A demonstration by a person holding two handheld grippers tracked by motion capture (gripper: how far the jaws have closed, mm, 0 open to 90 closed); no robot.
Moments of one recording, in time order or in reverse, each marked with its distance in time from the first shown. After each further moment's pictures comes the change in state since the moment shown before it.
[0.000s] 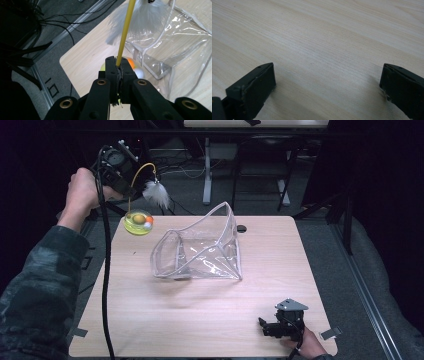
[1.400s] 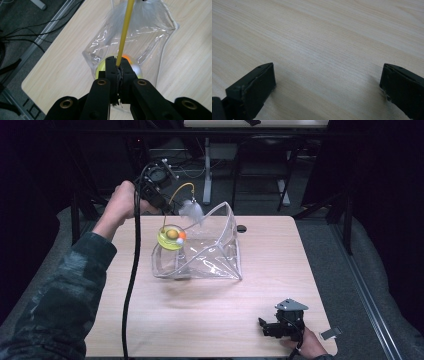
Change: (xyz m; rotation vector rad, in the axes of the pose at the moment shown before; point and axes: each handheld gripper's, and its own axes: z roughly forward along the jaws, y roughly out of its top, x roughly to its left) left arm -0.069 0.032 0.037 0.017 -0.199 0.177; right arm 0.000 0.000 0.000 0.006 0.002 -0.006
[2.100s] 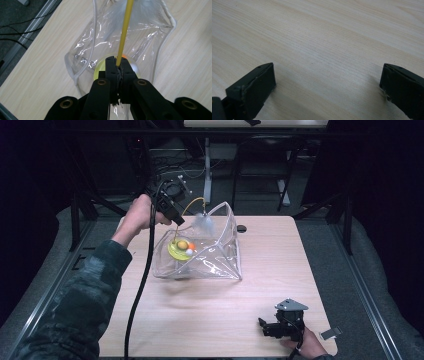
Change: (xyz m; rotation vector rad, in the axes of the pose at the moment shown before) left arm -0.014 0.004 0.050 0.034 -0.070 0.012; right arm 0.000 0.000 0.000 -0.007 0.003 -0.002
